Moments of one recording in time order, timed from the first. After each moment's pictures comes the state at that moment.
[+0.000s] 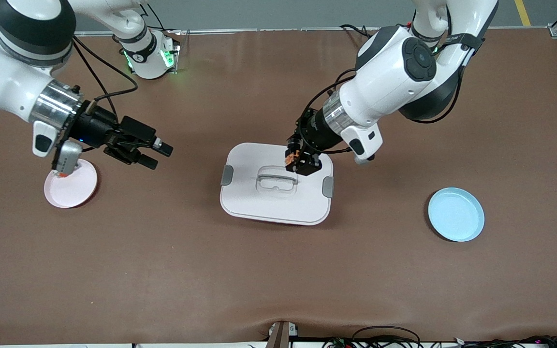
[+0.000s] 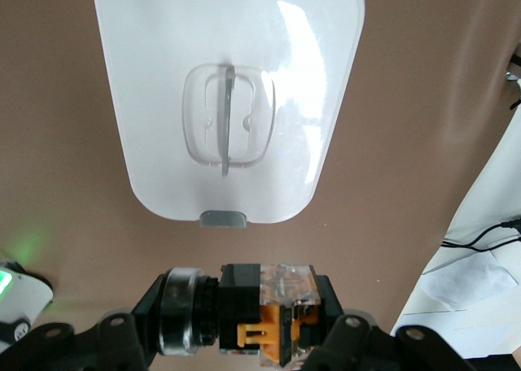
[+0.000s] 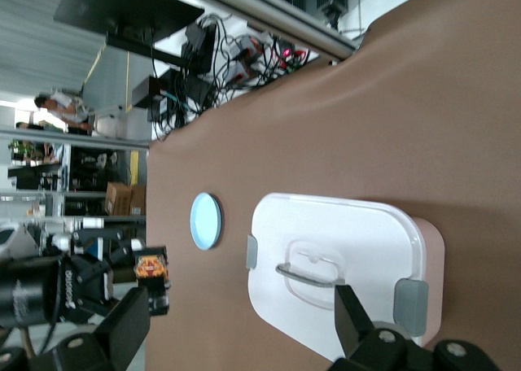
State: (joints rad) left arm -0.21 0.38 -0.50 -1.48 -0.28 2.20 -2.08; right arm 0.21 -0.01 0.03 -1.90 0.97 2.18 -0.14
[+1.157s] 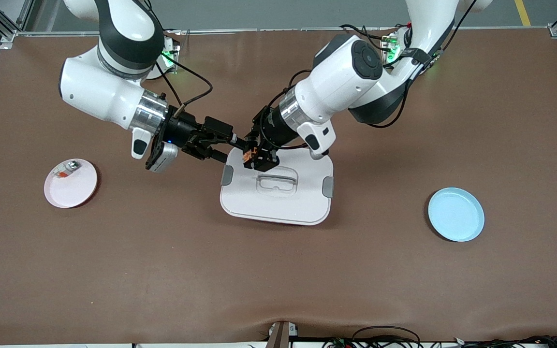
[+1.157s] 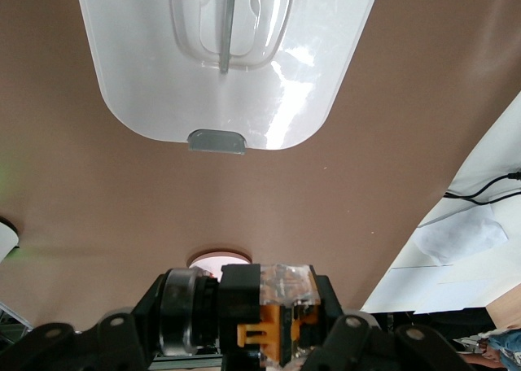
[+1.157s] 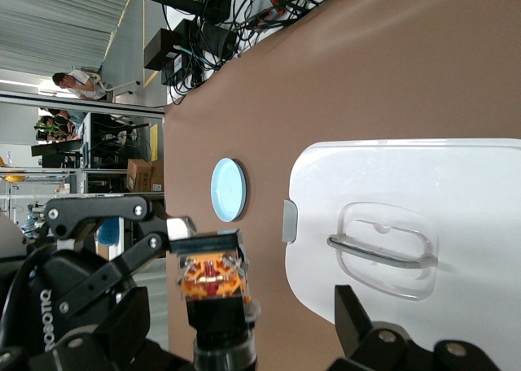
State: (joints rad) left arm -0.35 0.48 -0.50 -1.43 -0.28 2.40 -2.17; right arm 0.45 0.10 0.03 -1.91 1.13 2.38 -0.14
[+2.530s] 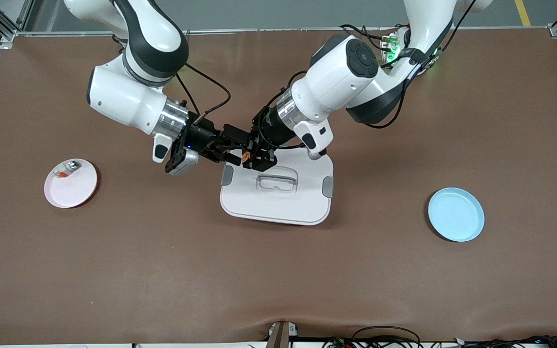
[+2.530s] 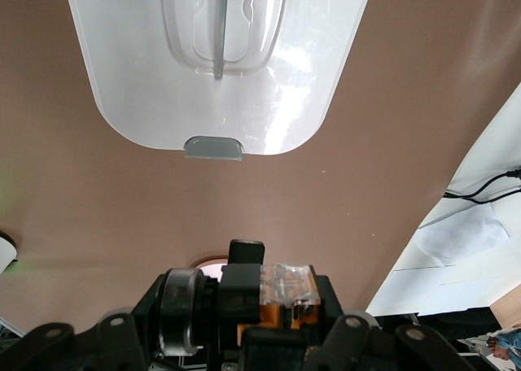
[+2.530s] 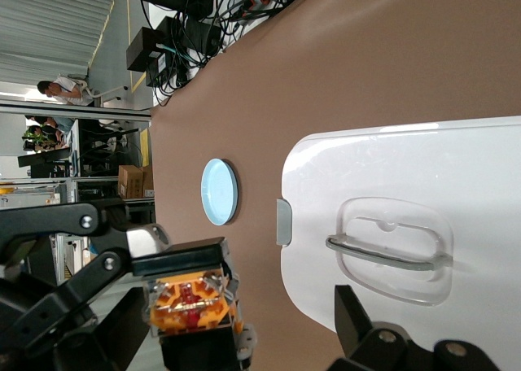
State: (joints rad) left arm -0.35 0.49 -0.49 -1.43 -0.25 2.40 -2.16; right arm 0.52 0.16 0.03 -1.89 1.14 2.45 -0.09
